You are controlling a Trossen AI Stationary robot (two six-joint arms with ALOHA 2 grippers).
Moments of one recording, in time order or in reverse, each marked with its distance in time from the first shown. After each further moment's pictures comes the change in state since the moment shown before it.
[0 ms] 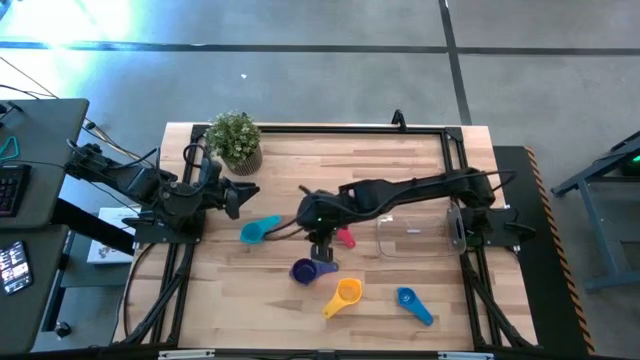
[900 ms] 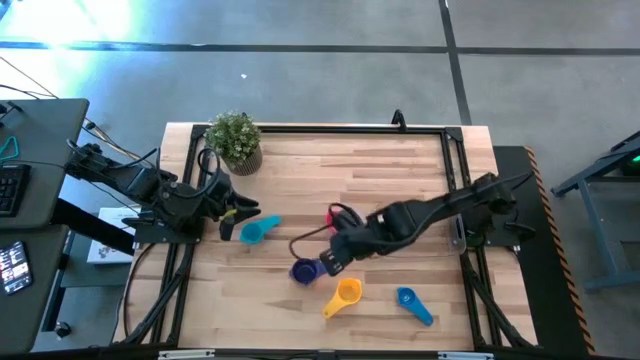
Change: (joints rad) left arm 0.000 0.000 0.000 0.001 0.283 0.286; right arm 0.212 -0.117 0.000 -0.265 0.198 1.044
